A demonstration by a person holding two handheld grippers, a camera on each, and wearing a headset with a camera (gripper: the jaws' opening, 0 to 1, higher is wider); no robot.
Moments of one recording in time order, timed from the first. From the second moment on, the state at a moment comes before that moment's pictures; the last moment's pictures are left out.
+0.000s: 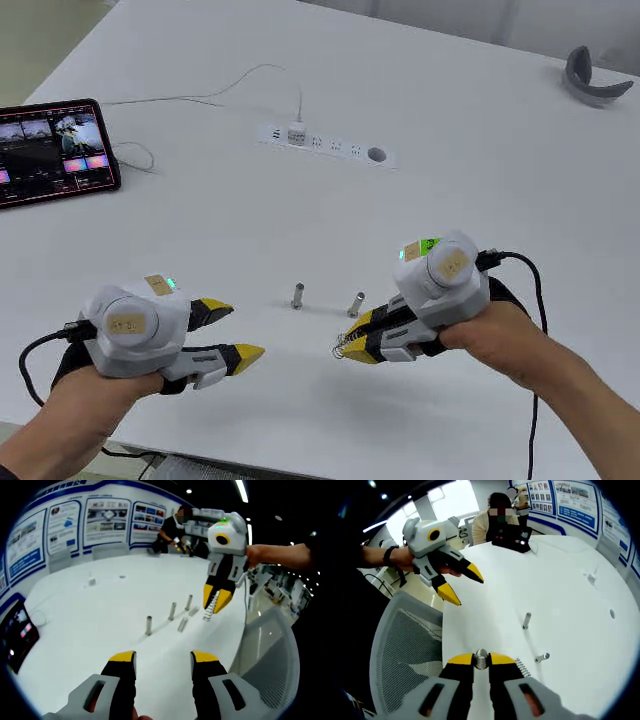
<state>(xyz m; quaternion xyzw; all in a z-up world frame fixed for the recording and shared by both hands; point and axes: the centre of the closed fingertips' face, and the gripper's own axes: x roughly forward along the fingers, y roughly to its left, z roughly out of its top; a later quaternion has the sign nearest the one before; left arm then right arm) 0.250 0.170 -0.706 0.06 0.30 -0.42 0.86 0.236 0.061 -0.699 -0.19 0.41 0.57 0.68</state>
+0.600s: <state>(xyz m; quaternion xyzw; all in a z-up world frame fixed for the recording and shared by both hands) 0.253 0.200 -0.716 0.04 0.32 -0.37 0.87 0.288 0.079 -0.709 -0.23 0.41 0.58 0.67</state>
